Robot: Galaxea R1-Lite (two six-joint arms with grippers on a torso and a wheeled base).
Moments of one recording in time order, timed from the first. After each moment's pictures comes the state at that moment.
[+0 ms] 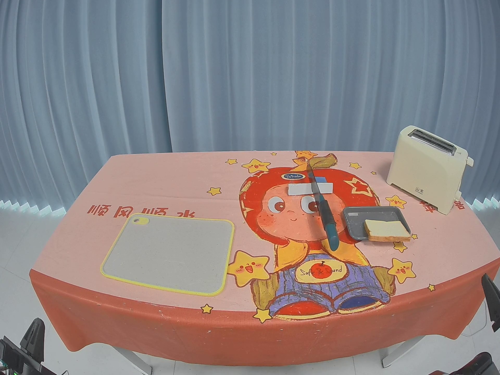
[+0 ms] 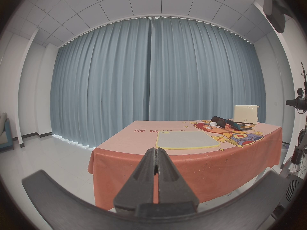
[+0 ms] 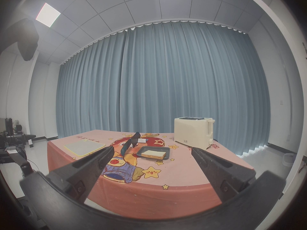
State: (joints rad) left arm 0.01 0.03 -0.02 0.00 0.00 -0.01; right arm 0.01 0.35 -0.21 -0.12 0.16 0.03
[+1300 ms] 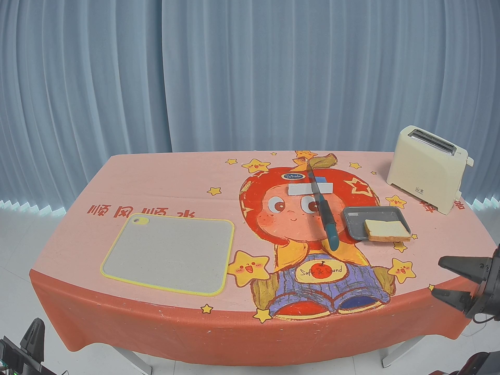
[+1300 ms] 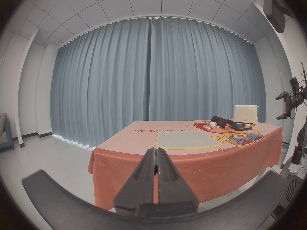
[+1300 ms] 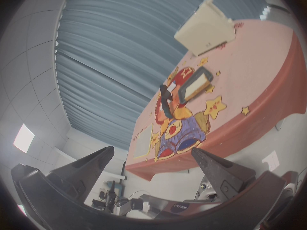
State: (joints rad) left arm 0.01 0.03 -0.02 0.00 0.00 -0.01; right arm 0.35 0.85 -0.32 -0.17 0.30 1.01
